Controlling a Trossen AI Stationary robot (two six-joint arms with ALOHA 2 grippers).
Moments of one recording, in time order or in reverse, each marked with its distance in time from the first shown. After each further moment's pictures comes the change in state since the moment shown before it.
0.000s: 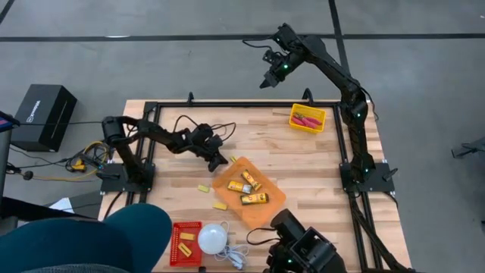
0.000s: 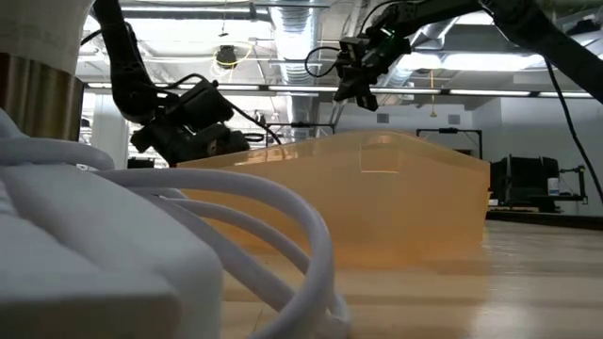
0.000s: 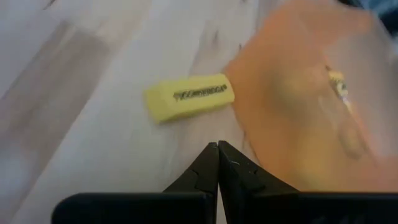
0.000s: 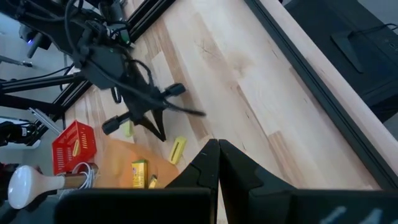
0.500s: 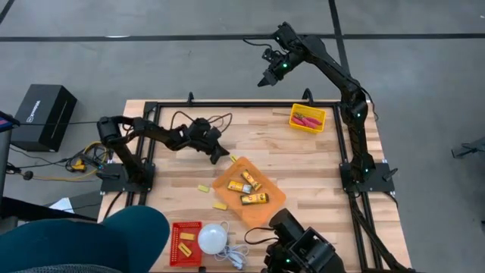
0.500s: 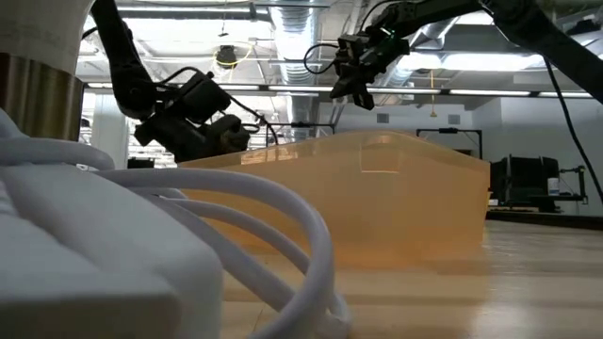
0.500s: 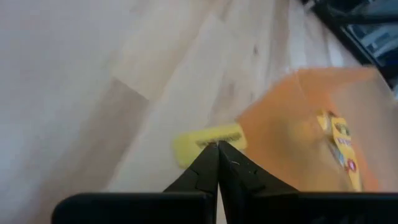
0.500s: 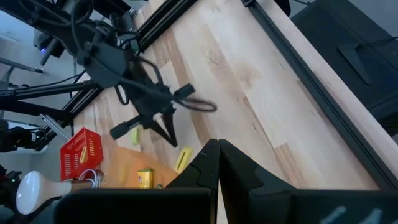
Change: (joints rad) left arm 0.026 -0.067 0.025 0.081 -0.058 -0.061; right arm 0.001 0.000 0.000 0.047 -0.031 0.024
